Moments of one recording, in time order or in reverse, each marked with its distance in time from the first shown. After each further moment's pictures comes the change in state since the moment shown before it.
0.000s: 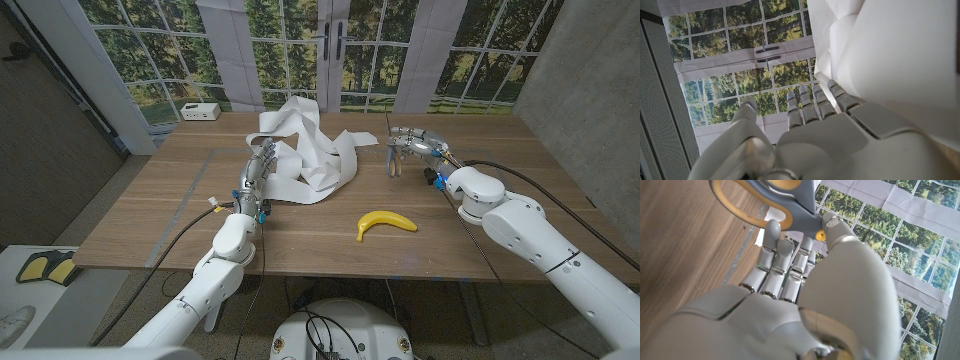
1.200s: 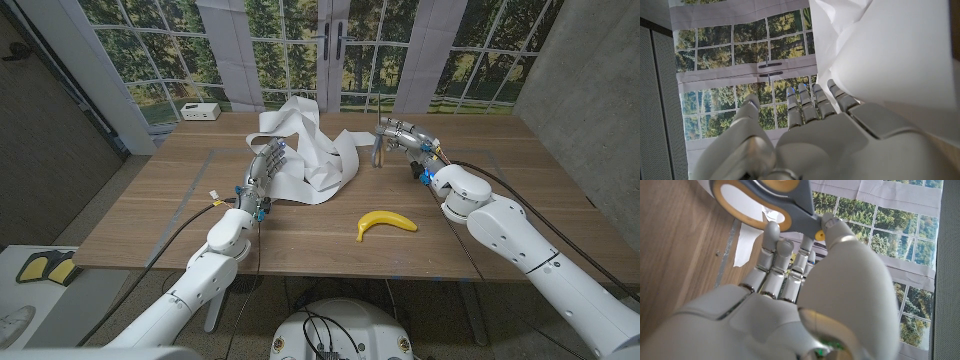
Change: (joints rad) left arm -0.009 0.058 0.004 -0.046 -0.093 0.072 -0.121; left_hand 0.025 0.015 0.025 -0.017 0.000 0.079 0.025 0.020 0.000 0.038 0.002 0.000 0.000 0.018 0.004 0.000 -0.002 0.004 0.004 0.000 0.000; right arm 0.016 0.075 -0.042 -0.006 0.119 0.086 -0.012; right_hand 0.011 0.004 -0.002 0.006 0.008 0.012 -0.013 -0.004 0.005 -0.006 -0.006 0.000 -0.011 0.000 0.000 0.026 0.000 -0.012 0.002 0.053 -0.026
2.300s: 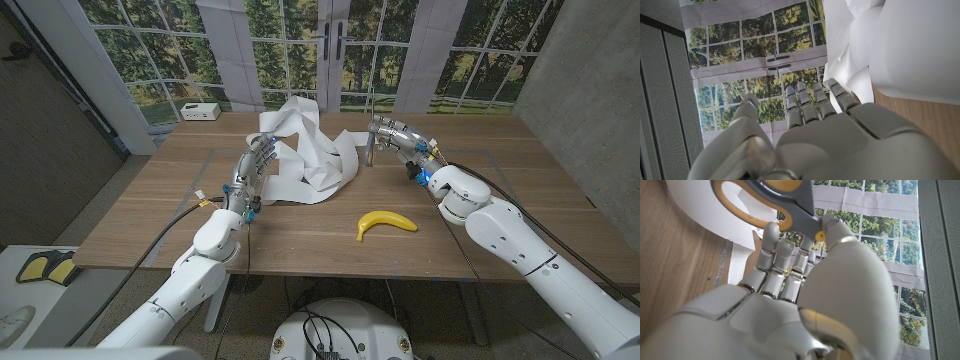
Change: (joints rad) left arm 0.077 0.055 -0.055 -0.114 0.006 -0.005 0.034; left_hand 0.009 -0.009 0.004 -0.004 -0.006 0.025 -0.030 0.000 0.005 0.045 -0.020 0.018 0.005 0.024 -0.006 -0.001 0.003 -0.005 0.041 -0.004 0.000; right arm 0.003 -0.003 -0.016 0.002 0.074 0.041 0.073; right_hand -0.008 0.008 -0.007 0.001 -0.001 0.001 -0.007 0.000 0.002 -0.005 -0.005 0.000 -0.003 0.000 0.000 0.015 0.000 -0.013 -0.002 0.043 -0.030
